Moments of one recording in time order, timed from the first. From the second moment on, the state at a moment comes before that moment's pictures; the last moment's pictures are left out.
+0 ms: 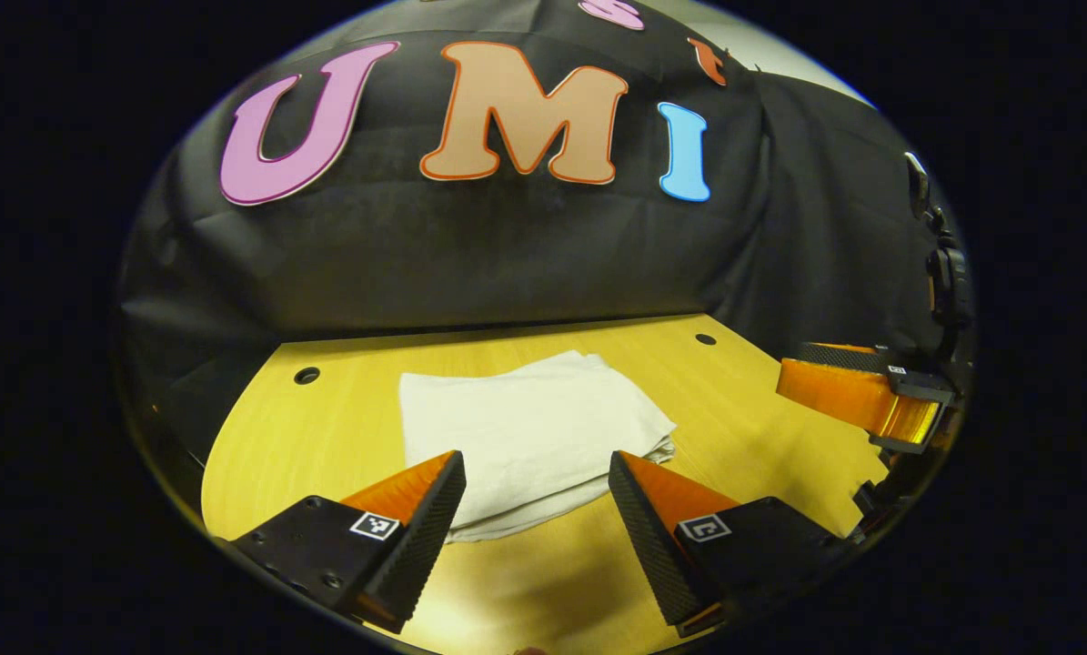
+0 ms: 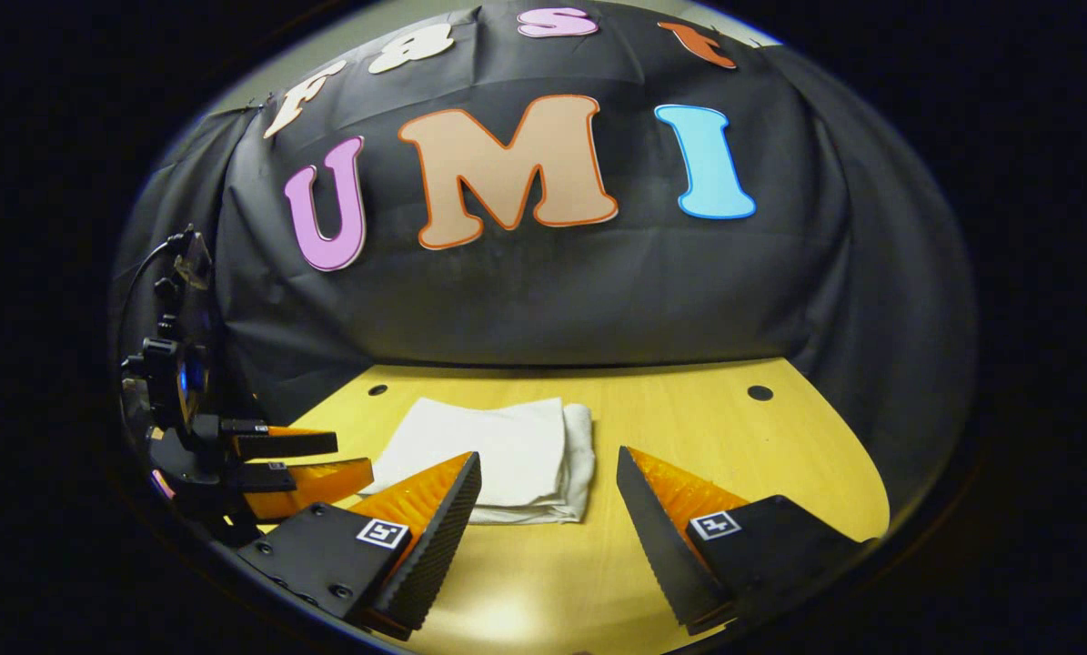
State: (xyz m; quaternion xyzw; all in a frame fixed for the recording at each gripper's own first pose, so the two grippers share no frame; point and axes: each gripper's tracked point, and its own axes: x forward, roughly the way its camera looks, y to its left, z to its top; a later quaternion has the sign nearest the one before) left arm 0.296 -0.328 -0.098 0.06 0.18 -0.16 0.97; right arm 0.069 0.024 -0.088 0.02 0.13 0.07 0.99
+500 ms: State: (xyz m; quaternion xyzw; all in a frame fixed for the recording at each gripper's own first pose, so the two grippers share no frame) left arm 0.284 -0.273 -0.077 0.06 0.17 -0.14 0.97; right arm 0.045 0.063 -0.077 0.02 0.12 0.05 0.99
